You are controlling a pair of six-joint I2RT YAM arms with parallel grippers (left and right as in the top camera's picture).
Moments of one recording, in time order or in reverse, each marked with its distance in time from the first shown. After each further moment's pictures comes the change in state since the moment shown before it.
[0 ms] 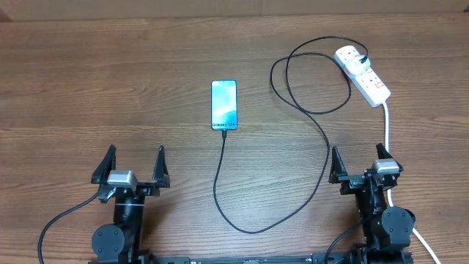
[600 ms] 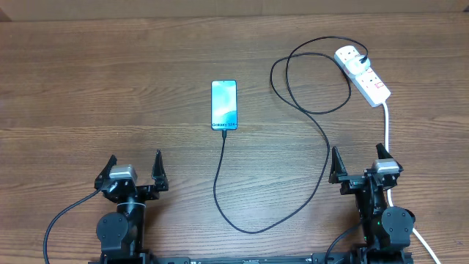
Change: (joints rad) left arm 0.008 0.000 -0.008 -0.225 -0.090 -0.014; right arm 0.000 0.000 0.000 0.000 0.000 0.000
